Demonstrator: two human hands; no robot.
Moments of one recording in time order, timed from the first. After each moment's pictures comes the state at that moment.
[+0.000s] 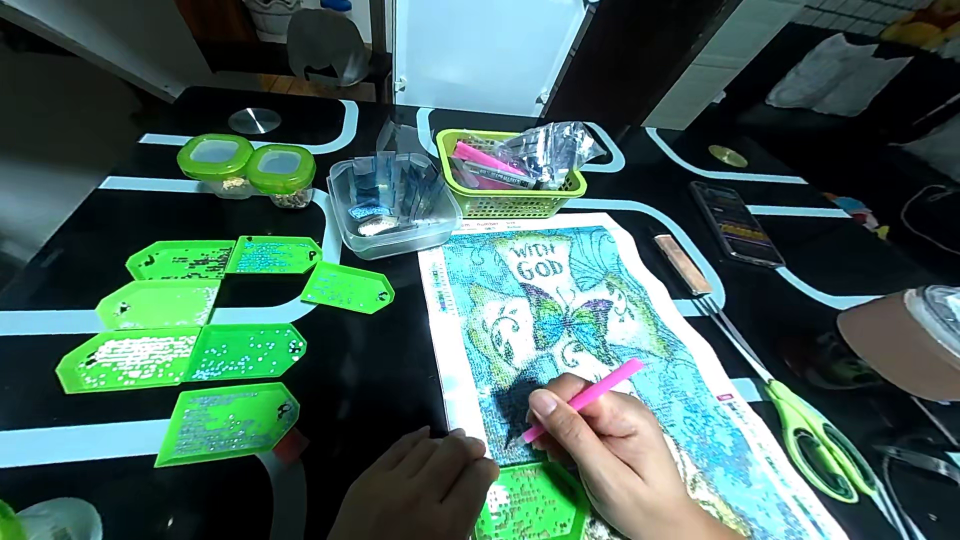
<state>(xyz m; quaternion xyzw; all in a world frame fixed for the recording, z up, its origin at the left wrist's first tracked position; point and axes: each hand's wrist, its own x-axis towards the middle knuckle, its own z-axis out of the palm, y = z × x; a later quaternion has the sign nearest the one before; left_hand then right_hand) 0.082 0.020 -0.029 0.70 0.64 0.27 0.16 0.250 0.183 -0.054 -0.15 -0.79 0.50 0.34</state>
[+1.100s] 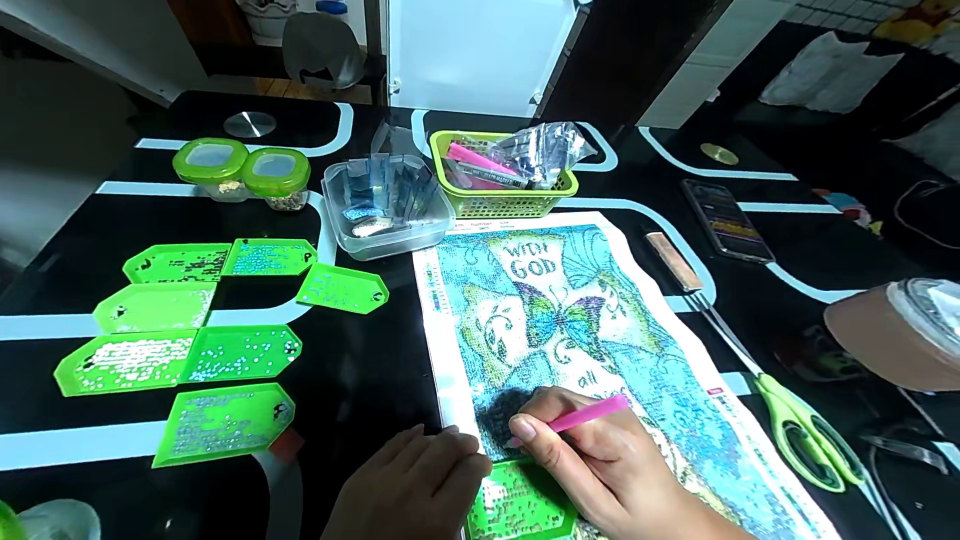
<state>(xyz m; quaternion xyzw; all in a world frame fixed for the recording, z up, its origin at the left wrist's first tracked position) 0.083 0.019 -0.031 0.71 0.64 0.27 0.14 0.257 0.185 -0.049 -0.08 -0.87 0.38 0.30</state>
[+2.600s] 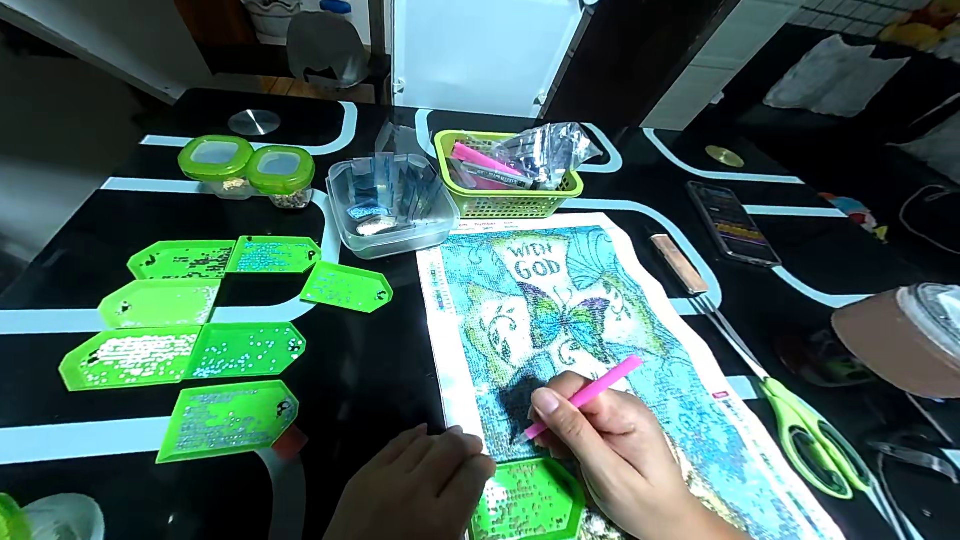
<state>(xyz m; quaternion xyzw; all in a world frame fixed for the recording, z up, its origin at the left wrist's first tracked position) 0.082 0.019 -0.031 0.70 0.64 0.27 0.15 0.256 0.185 -0.055 -0.14 -0.79 0.49 0.33</state>
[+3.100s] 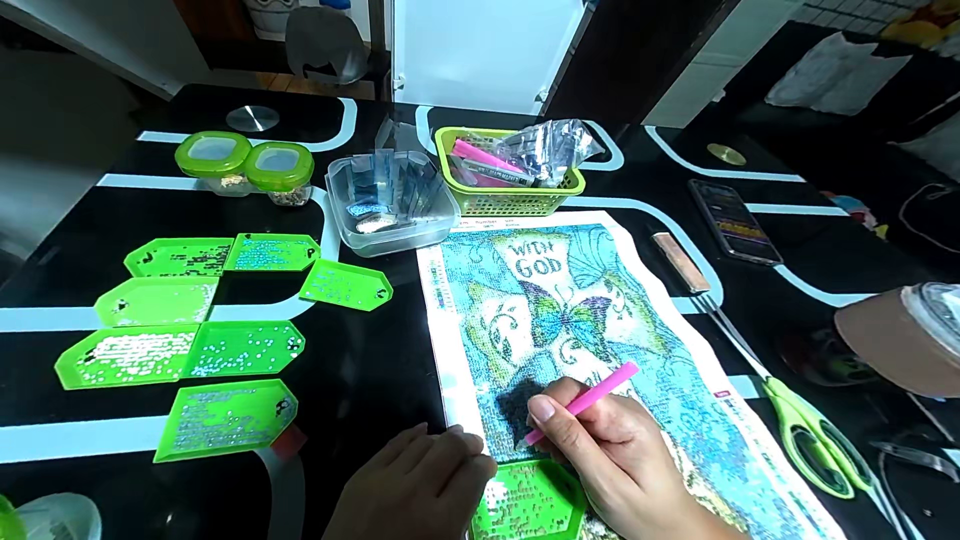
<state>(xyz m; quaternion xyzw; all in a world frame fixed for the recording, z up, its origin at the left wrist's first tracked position) 0.082 0.019 -0.030 0.70 0.64 0.27 0.15 0.257 0.184 -0.056 -0.14 -0.82 0.45 0.32</state>
